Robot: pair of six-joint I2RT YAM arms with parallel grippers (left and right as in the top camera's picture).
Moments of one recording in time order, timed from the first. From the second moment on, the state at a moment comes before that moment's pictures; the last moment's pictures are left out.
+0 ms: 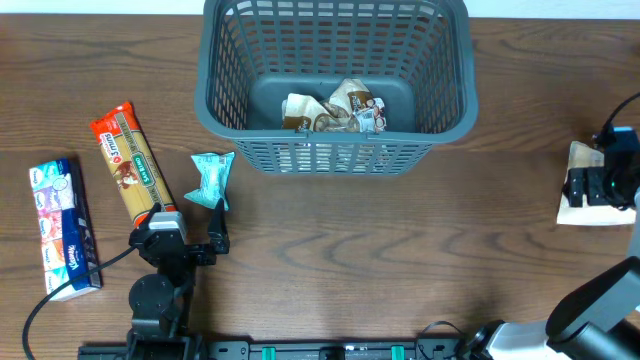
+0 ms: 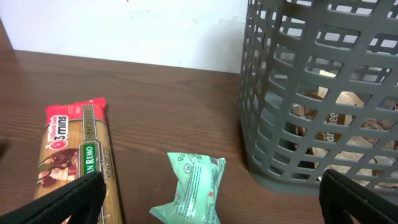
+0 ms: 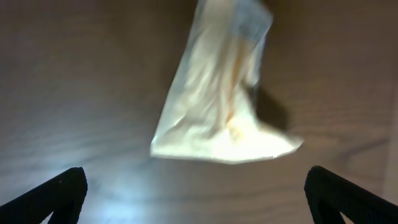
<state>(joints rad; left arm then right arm) -0.09 0.06 0.02 -0.12 -0.06 -0.12 -0.66 1.63 1.26 -0.82 0.02 -0.65</state>
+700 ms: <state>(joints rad) -0.09 0.06 0.02 -0.12 -0.06 -0.12 -0.68 1.88 1.26 -0.57 0.02 -0.65</state>
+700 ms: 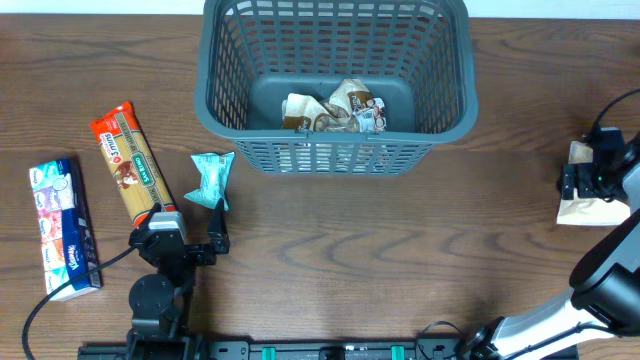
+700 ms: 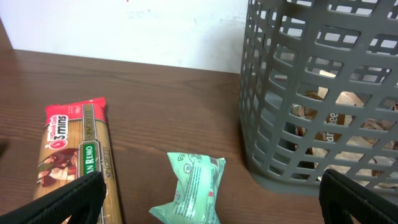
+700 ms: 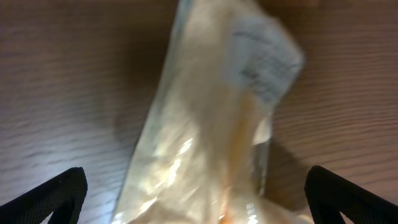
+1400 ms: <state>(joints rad) -0.09 0.06 0.02 -0.12 -0.06 -0.16 -0.71 2.00 1.27 -0.49 -0.06 -0.56</state>
